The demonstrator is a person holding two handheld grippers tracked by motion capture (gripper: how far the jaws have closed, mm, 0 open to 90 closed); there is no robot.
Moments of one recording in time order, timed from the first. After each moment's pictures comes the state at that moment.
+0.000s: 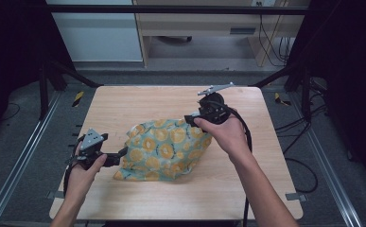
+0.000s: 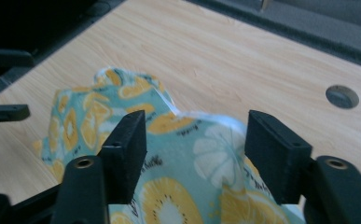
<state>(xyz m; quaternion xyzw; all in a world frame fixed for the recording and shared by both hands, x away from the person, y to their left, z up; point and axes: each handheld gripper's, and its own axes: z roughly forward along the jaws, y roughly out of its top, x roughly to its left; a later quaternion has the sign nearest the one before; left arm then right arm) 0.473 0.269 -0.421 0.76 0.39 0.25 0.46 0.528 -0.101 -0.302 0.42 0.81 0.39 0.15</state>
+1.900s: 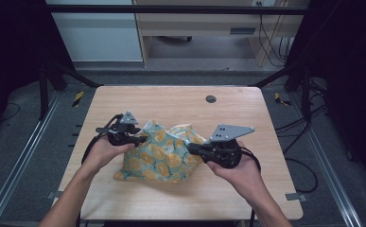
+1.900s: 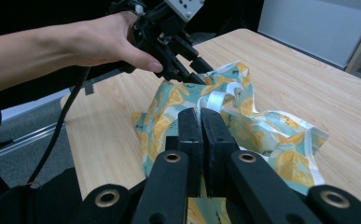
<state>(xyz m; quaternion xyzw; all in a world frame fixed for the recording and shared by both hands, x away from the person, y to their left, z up) 0.546 0.205 -0.407 0.88 0.30 0.17 0.33 0.430 -0.124 -0.329 0.25 0.81 0.52 0.11</state>
